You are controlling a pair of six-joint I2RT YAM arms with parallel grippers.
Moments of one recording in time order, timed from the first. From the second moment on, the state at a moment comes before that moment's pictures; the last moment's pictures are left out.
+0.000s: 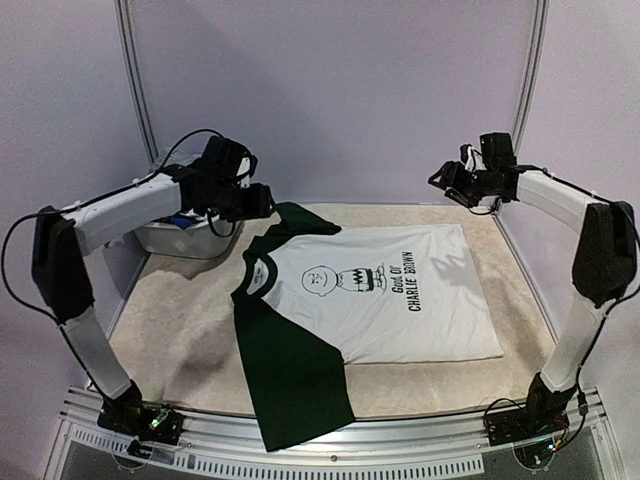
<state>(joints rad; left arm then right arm) -0.52 1.76 1.53 -0.51 -0.05 -0.41 0.16 1.83 1.56 -0.33 -0.35 0.57</state>
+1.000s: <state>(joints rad) -1.34 1.19 0.65 -0.63 -0.36 -0.84 0.41 0.51 0.51 -0.52 -0.04 0.82</state>
